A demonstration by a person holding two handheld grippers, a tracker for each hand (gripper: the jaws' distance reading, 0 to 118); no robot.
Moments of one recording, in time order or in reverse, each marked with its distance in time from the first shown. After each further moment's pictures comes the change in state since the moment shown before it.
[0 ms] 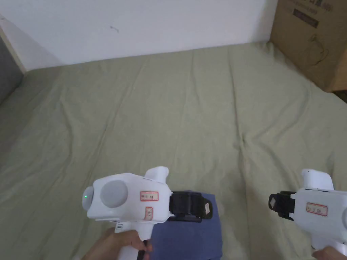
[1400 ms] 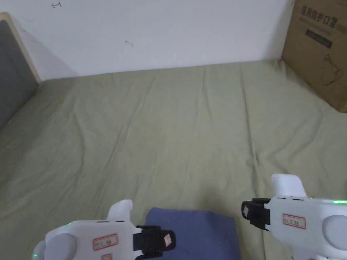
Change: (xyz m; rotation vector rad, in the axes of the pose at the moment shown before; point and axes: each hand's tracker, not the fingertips) left arm -0.070 -0.051 0.078 0.180 -0.055 0.132; right arm -0.100 0.015 -0.009 -0.029 0.179 0.223
